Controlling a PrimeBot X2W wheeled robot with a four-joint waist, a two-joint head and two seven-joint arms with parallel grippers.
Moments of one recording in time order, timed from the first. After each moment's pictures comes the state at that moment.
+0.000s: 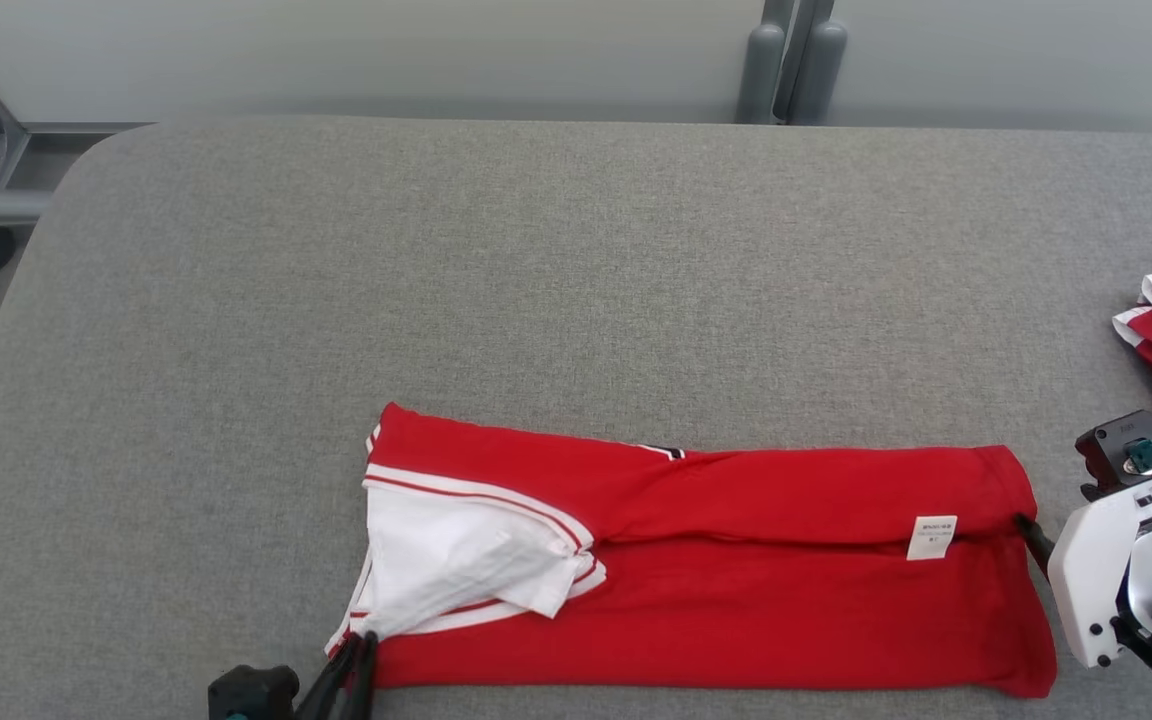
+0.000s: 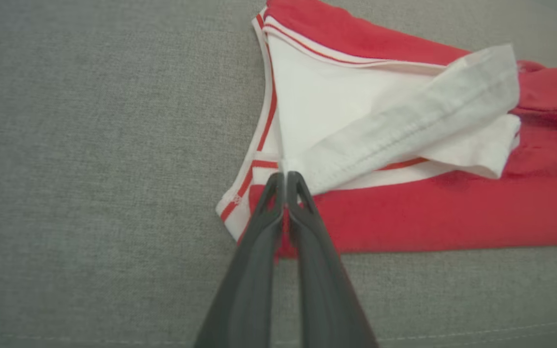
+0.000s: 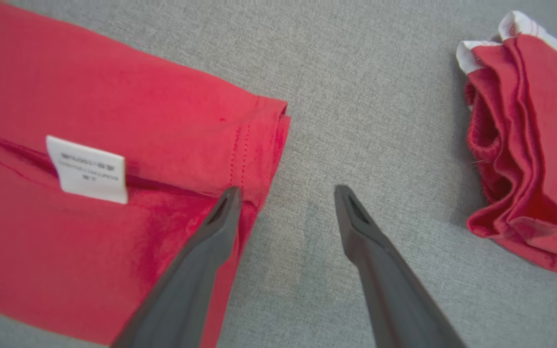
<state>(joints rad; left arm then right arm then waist) 0.00 0.39 -0.63 0.23 -0.72 0.19 -0.19 -0.09 -0.51 0.13 0.07 0.28 0.13 0.60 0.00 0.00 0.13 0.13</state>
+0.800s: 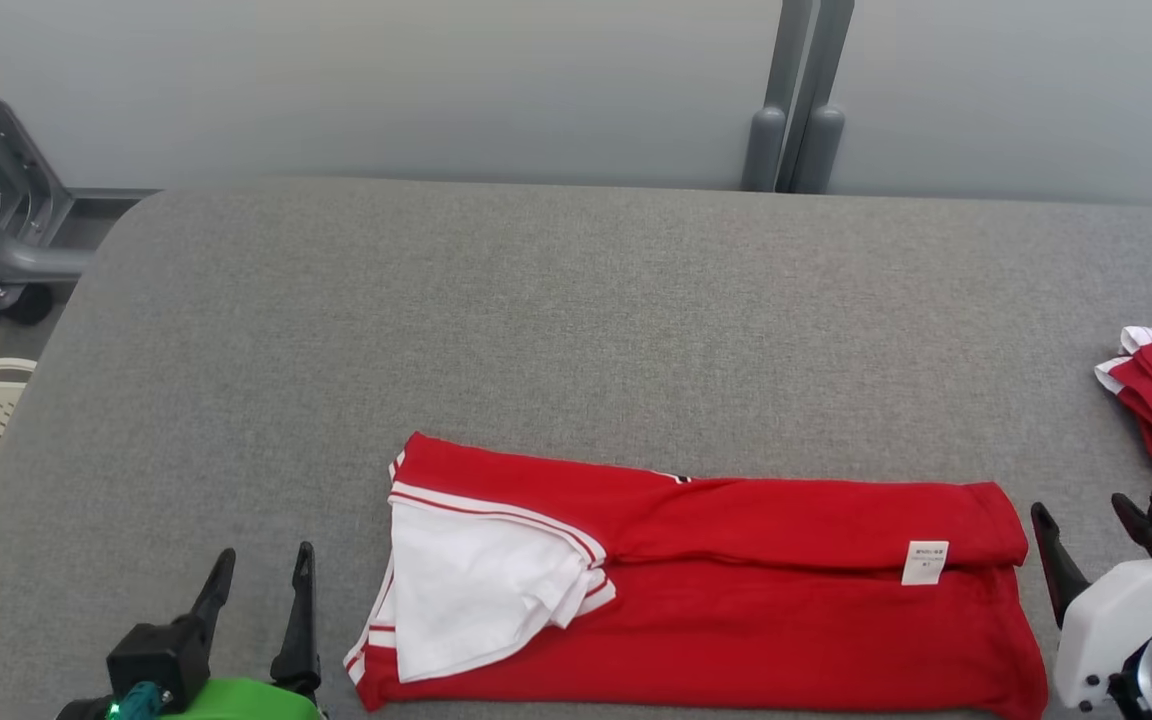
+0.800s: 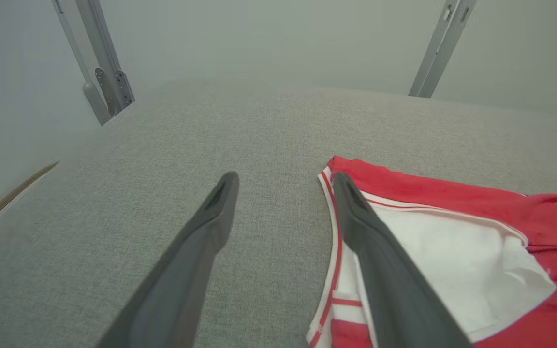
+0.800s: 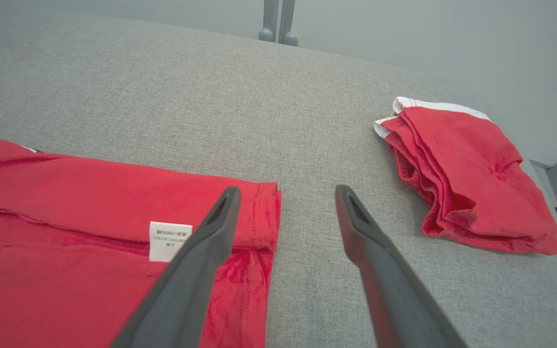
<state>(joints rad) -0.01 0.39 -0.46 0.19 -0.59 0.21 -0.26 0.08 -0.24 -0.14 -0.10 0.13 0.13 0.41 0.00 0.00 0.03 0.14</state>
